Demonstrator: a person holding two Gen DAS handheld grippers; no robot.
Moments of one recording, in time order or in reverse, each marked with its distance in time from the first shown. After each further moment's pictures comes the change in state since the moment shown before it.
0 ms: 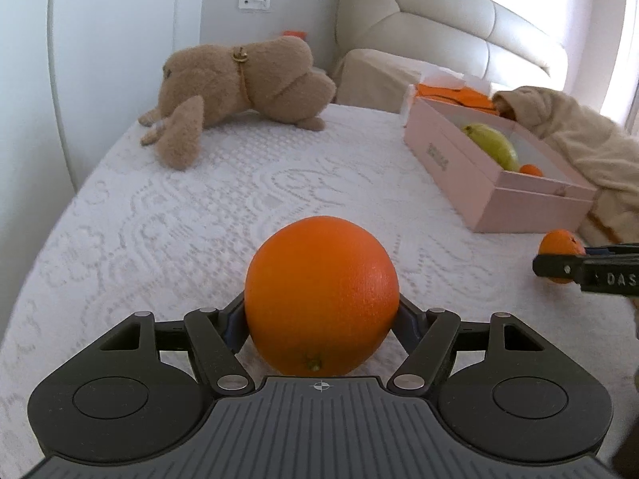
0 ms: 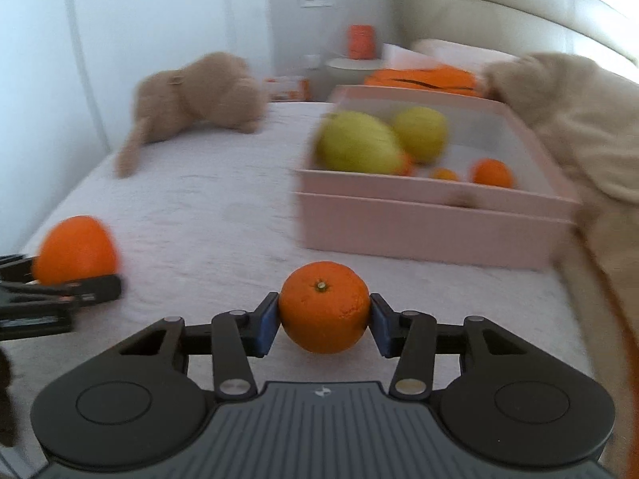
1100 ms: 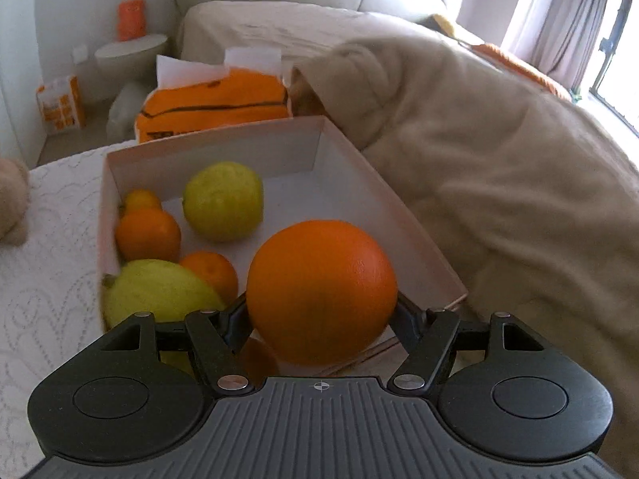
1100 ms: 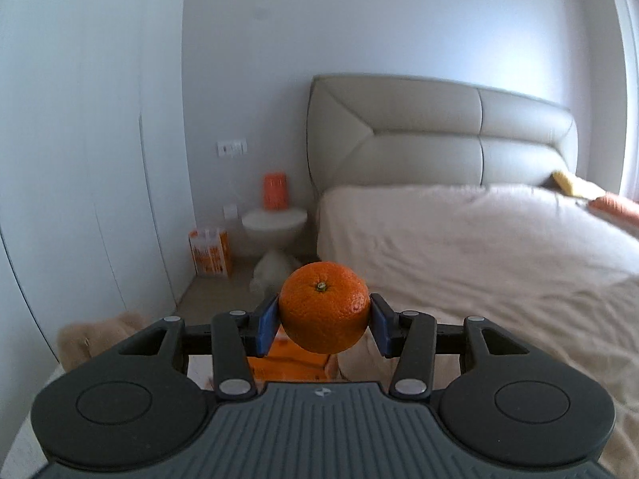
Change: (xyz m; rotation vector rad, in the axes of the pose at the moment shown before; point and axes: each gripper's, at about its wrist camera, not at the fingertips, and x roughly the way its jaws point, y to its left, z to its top) left arm 0.138 -0.217 0.128 0.230 0.204 -0.254; right arm -0.084 -0.107 0.203 0.085 -0.329 -0.151
